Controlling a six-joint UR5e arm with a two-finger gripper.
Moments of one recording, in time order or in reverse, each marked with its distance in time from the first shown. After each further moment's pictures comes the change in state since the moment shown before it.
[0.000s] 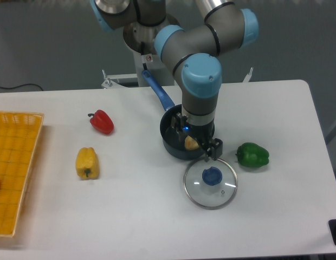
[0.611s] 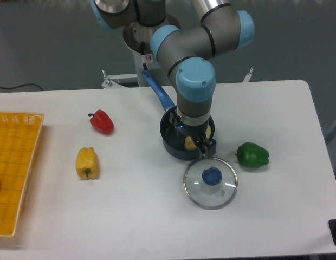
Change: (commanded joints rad) arm -0.038 0.018 0.000 -0.022 -0.001 0.089
